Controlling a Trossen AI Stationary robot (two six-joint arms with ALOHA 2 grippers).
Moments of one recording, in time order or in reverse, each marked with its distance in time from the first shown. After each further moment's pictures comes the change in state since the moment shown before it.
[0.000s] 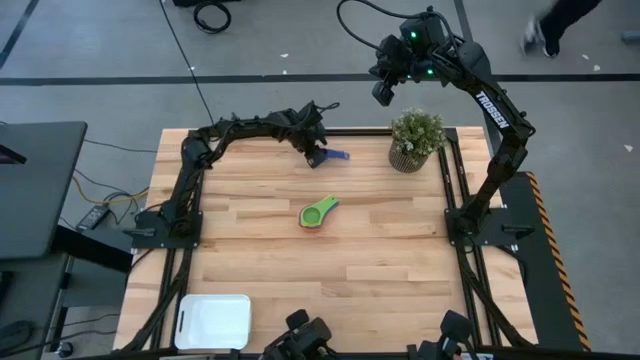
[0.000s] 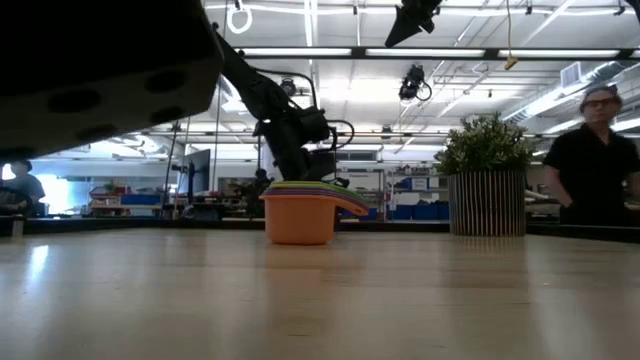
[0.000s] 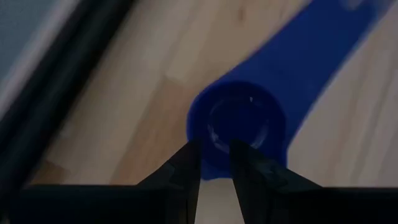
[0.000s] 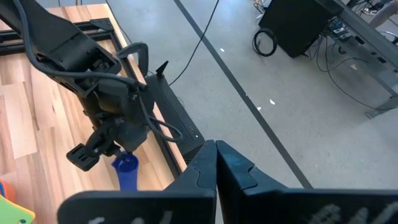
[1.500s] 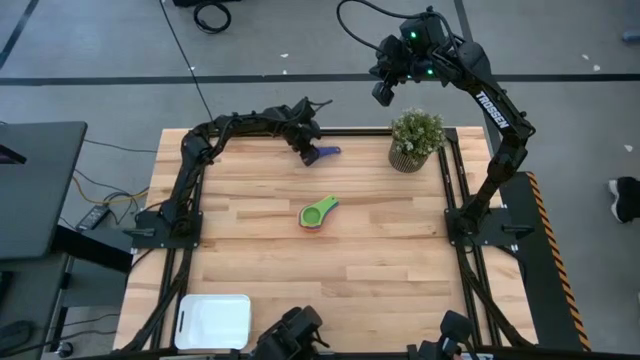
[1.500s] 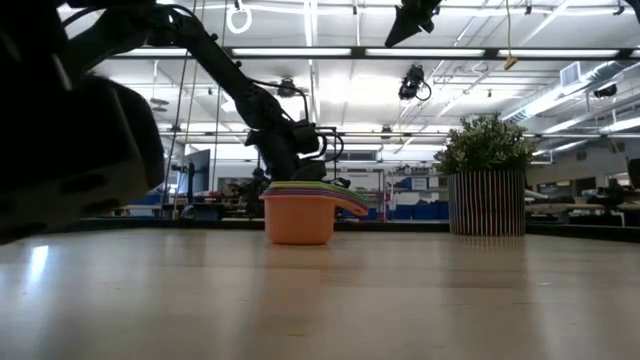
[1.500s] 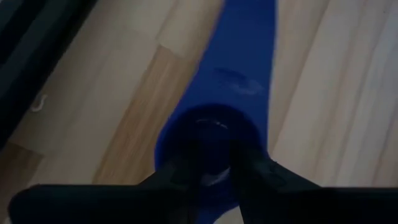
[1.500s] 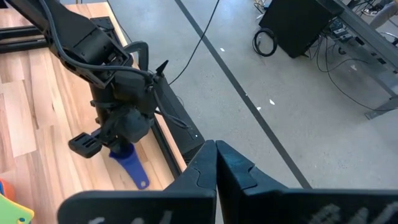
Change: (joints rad) left arm 0.068 0.030 0.000 -0.042 0.175 0.025; right arm 0.000 0.000 0.000 -0.002 0.000 -0.008
